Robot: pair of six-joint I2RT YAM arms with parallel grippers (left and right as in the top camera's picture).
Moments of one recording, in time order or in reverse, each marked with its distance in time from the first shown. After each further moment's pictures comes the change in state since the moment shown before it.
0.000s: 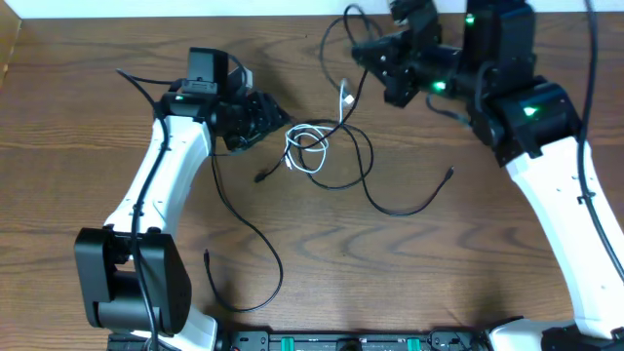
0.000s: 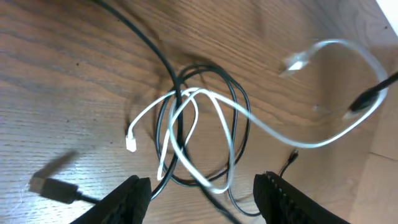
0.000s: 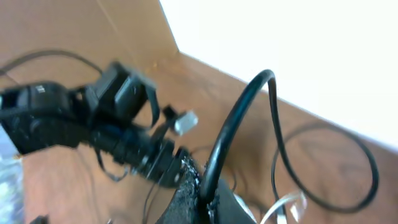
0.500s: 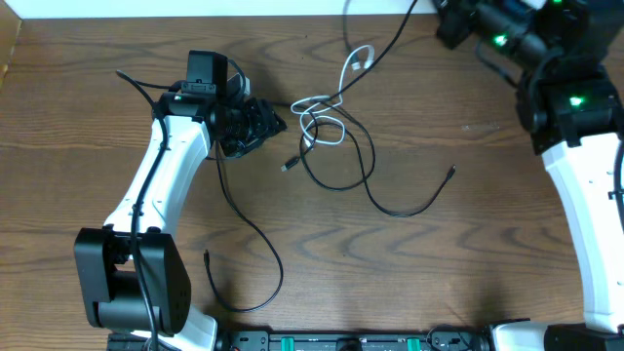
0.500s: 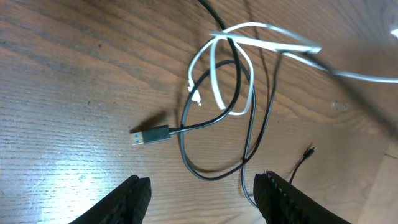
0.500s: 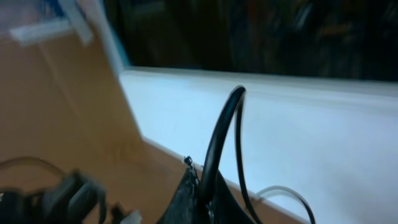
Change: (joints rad) left arm 0.005 0.000 0.000 -0.063 -0.039 0.007; right arm -0.194 -0.008 -0.001 0.438 0.005 0.192
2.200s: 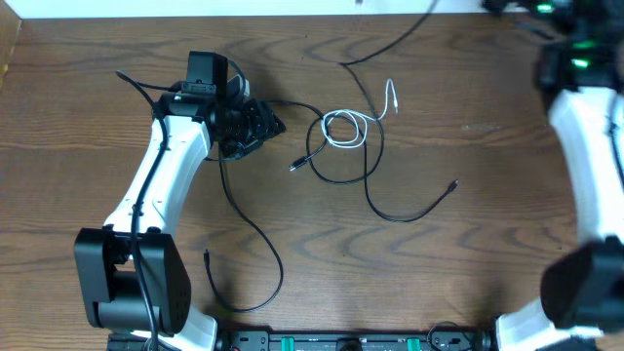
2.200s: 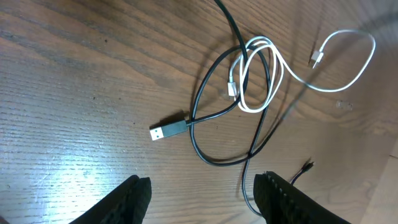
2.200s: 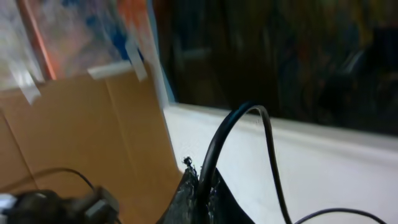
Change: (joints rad) left arm 0.000 0.000 0.000 -0.016 -0.010 0.000; right arm -0.204 0.198 -0.011 0.660 -0.392 0.393
